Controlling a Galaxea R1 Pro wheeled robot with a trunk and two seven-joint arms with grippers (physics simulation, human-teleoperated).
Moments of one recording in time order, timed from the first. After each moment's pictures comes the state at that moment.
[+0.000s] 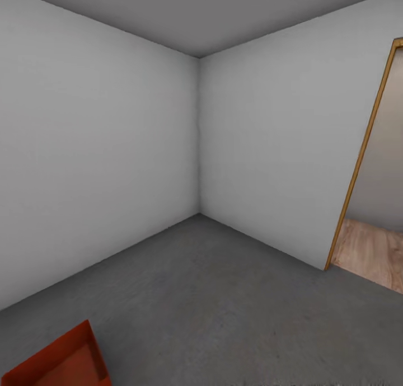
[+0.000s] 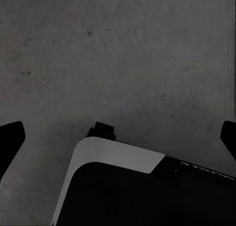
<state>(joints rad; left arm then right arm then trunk) -0.25 0.01 -0.09 0.00 0.40 -0.04 0.06 -0.15 -0.02 0.23 0.03 -0.23 -0.20 -0.02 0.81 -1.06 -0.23</state>
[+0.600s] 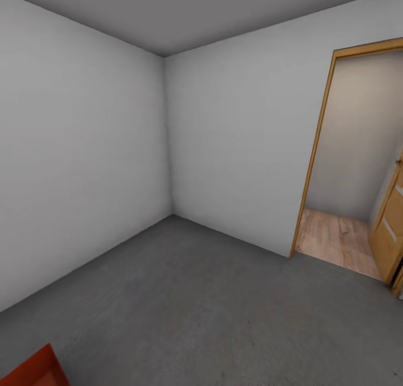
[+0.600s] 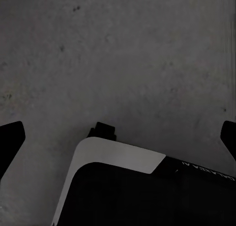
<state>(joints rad) -0.25 0.02 -0.09 0.00 0.40 -0.04 0.06 -0.15 -0.02 0.23 0.03 -0.23 -0.19 -0.02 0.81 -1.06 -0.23</state>
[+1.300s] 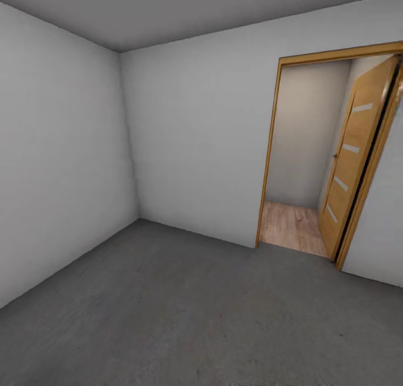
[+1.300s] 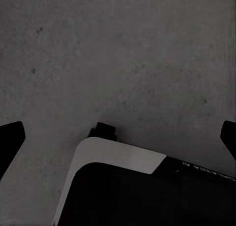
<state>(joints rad) -0.25 0.02 -0.09 0.00 0.40 -0.04 0.06 -0.15 -0.02 0.23 0.03 -0.23 -0.20 -0.02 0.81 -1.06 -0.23</state>
